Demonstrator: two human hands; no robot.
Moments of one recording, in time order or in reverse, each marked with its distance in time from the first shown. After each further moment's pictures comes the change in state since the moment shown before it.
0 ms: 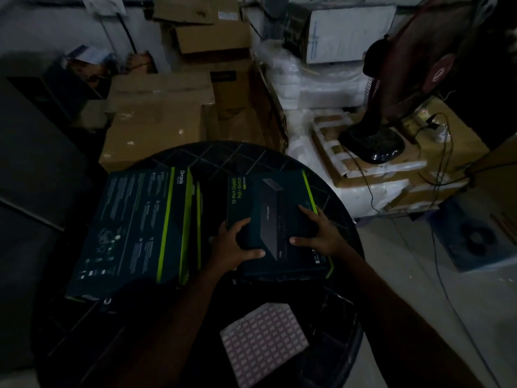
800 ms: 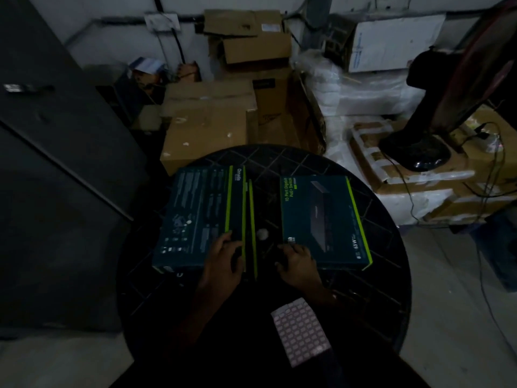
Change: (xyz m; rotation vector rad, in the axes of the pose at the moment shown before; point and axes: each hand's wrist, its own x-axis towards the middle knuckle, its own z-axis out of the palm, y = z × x) left_hand -0.124 -0.066 -0.101 0.278 0.372 0.267; right_hand -0.055 -0.082 0.185 -0.497 -0.073 -0.014
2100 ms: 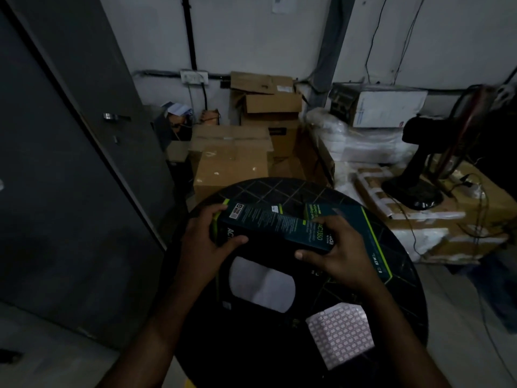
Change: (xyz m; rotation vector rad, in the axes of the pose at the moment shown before) left_hand -0.039 0.019 -0.215 -0.273 0.286 0.017; right_hand -0.131 -0.172 -0.118 0.271 0.463 -0.426
